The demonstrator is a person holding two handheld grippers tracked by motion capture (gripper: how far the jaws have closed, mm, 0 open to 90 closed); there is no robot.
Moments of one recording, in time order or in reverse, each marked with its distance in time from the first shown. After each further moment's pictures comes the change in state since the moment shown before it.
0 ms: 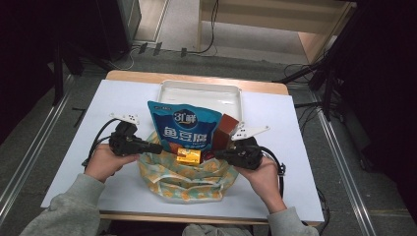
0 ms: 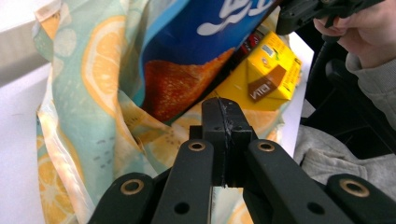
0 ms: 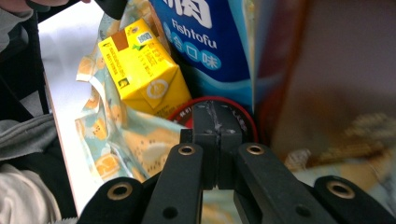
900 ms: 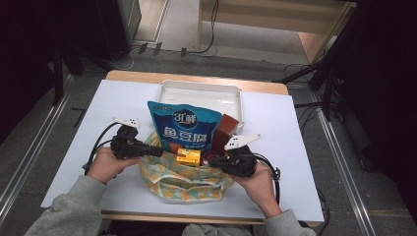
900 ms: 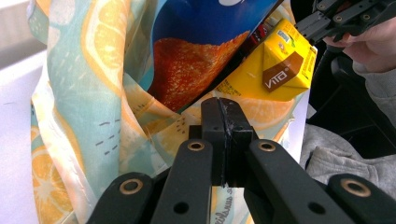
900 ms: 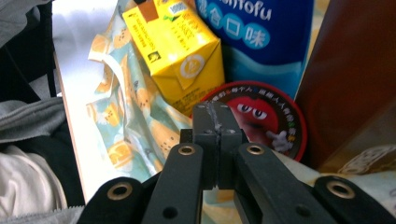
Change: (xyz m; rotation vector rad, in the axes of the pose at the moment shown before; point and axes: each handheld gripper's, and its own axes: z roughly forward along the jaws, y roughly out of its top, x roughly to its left) left arm 0.005 -0.012 0.007 -0.004 -0.006 -0.004; right arm 0.016 -0.013 0.012 0.026 0.033 -0.050
